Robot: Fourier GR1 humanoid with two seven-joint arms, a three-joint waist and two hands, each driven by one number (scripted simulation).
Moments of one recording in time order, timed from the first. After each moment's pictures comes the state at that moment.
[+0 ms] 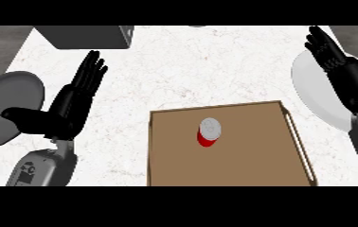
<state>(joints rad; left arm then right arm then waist) -0.21 0.25 -0.12 -1.62 0.23 0.10 0.07 -0.35 -0.57 0.06 -1.46 -0.21 0.08 -0.01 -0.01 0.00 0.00</state>
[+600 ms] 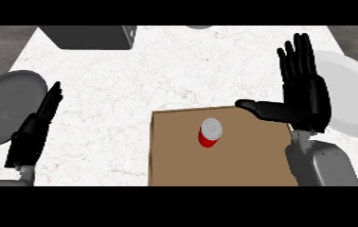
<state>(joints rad) 0.00 0.44 -0.07 -1.51 0.01 0.14 -0.02 -0.28 -0.15 0.08 -1.66 -0.27 -0.33 0.00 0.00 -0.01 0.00</state>
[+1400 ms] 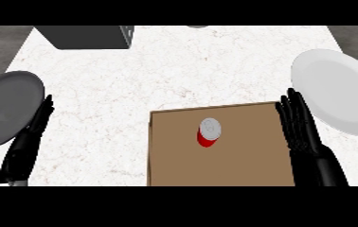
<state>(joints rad) 0.09 0.44 -0.03 -1.48 -0.04 0.15 -0.12 0.09 -0.32 0.44 -2.15 0.03 -0.48 0.24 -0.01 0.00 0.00</state>
